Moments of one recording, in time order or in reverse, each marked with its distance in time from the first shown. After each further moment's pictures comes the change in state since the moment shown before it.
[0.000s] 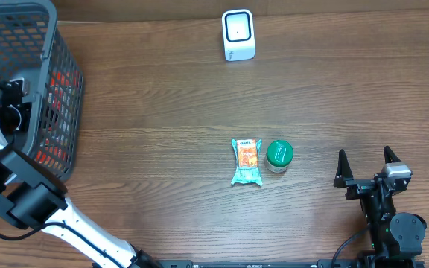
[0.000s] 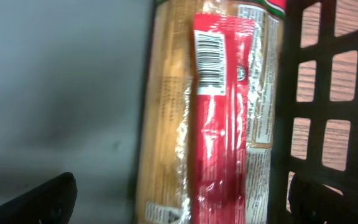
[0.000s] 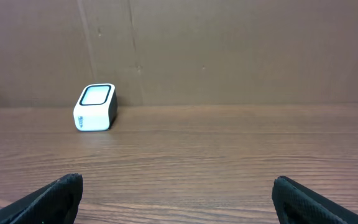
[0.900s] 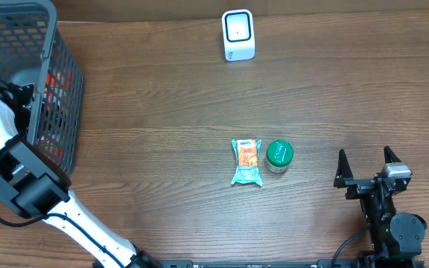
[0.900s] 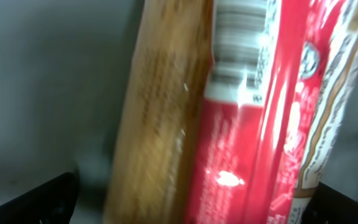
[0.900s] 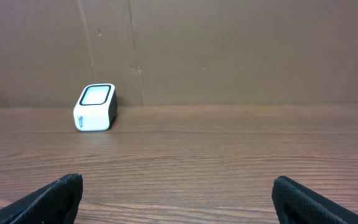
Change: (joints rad) left arm -0.049 0.076 0.002 0.052 -0.260 -0.175; right arm 0.000 0.000 0.000 0.000 0.000 0.000
